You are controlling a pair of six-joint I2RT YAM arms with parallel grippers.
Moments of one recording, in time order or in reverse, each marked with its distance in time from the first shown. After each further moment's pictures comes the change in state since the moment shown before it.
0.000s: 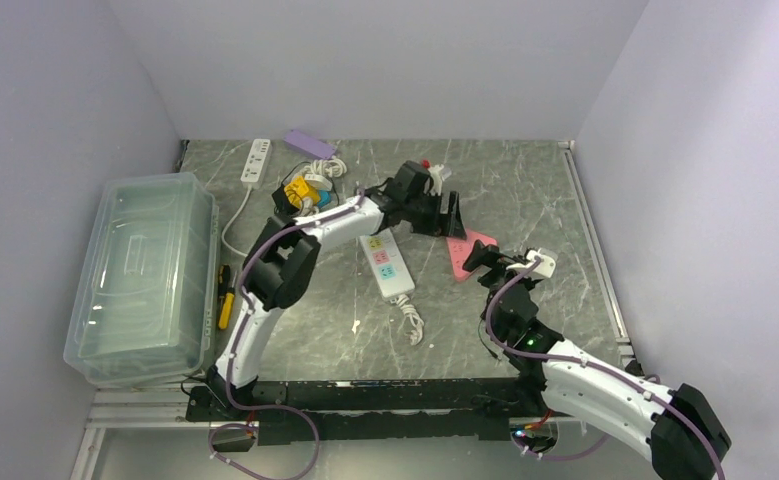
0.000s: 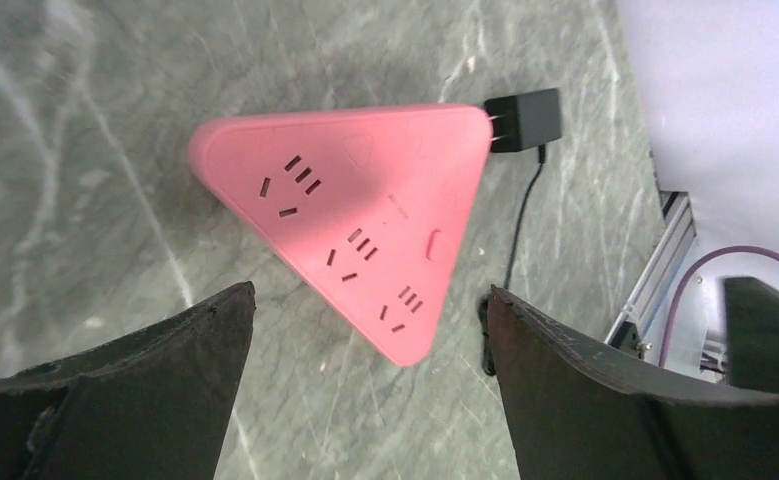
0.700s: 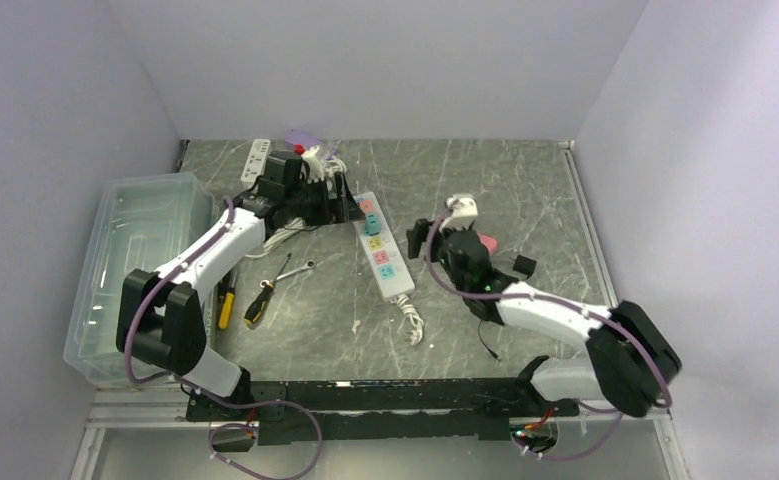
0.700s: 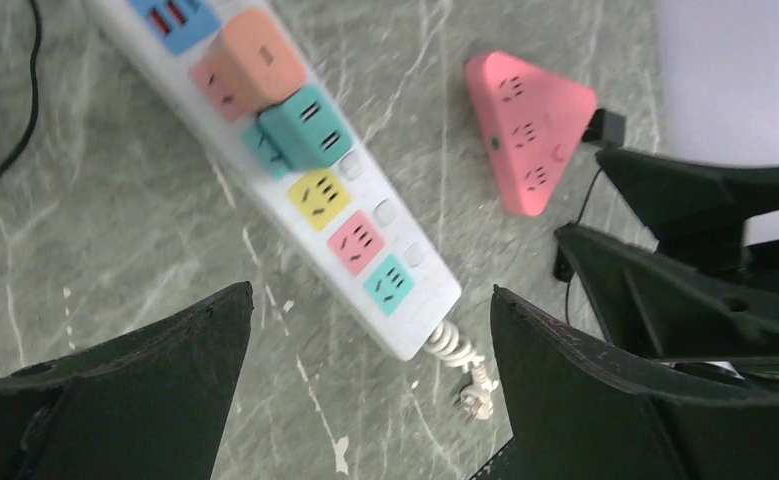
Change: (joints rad) left arm 0.396 -0.747 -0.580 -0.126 -0.002 0.113; right arm -0.041 0.506 0.332 -0.006 -0.559 -0.100
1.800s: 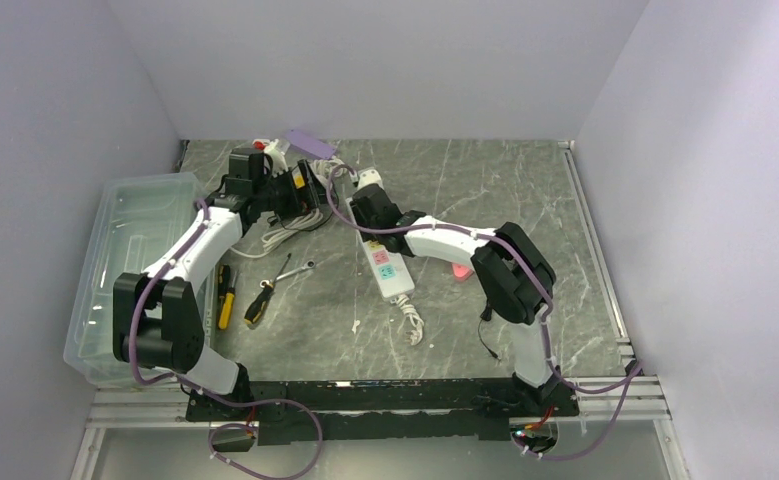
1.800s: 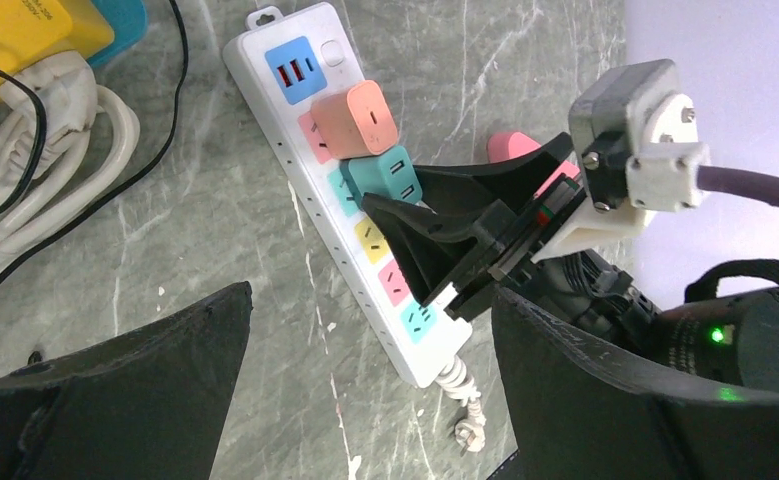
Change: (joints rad) left arm 0.208 -0.012 -0.072 0.061 0.089 -0.064; right arm 0.077 0.784 0.888 -0.577 -0.076 -0.101
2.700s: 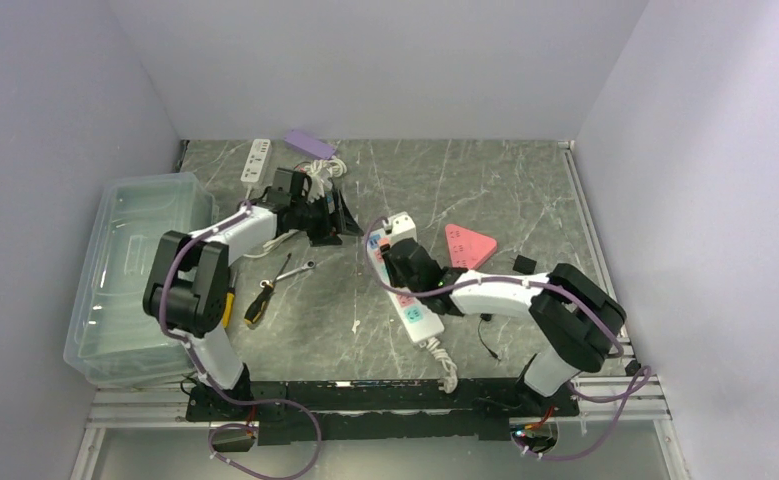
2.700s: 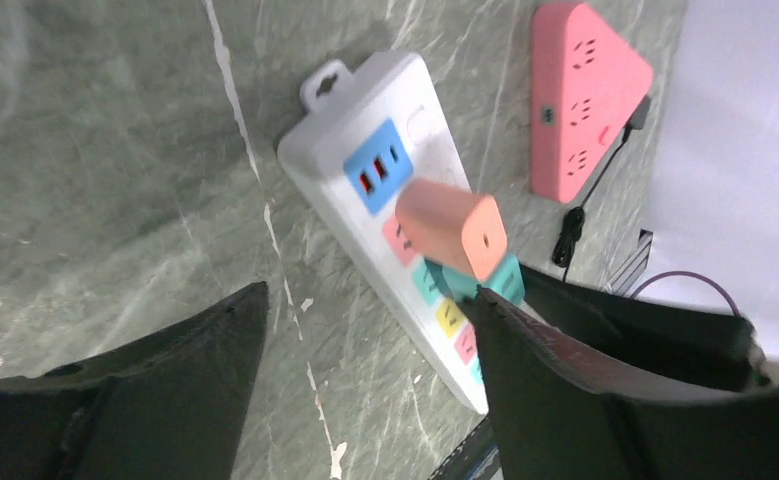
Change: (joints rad) left arm -0.112 0.208 -0.028 0.053 0.080 -0.040; right arm 0.087 -0.406 -0.602 0.261 0.047 0.055
